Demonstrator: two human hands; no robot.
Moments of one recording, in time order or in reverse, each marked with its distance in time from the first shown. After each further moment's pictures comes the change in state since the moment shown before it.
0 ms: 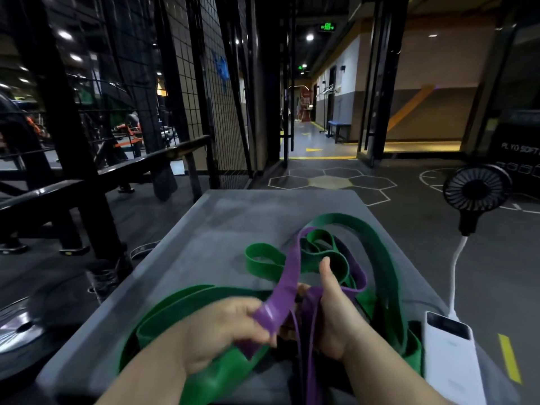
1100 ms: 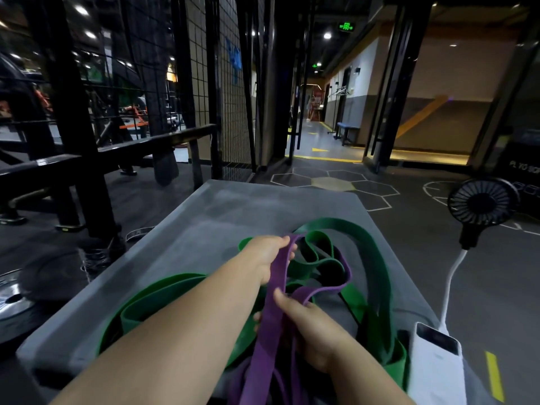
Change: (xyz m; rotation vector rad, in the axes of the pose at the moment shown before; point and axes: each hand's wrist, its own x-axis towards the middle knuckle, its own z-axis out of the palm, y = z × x) left_hand 0.155 0.013 0.004 -0.485 0.501 -0.154; right_hand -0.006 0.011 0.000 -0.202 0.016 0.043
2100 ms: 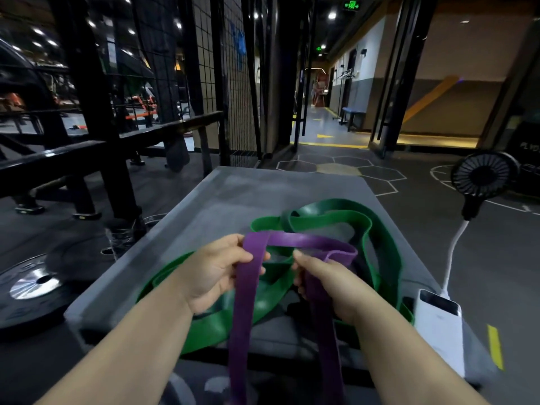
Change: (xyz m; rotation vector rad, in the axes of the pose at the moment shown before) left_hand -0.139 -0.010 -0.092 0.079 -0.223 0.205; right_hand -0.027 -0.018 0.007 -0.353 0.139 -0.152
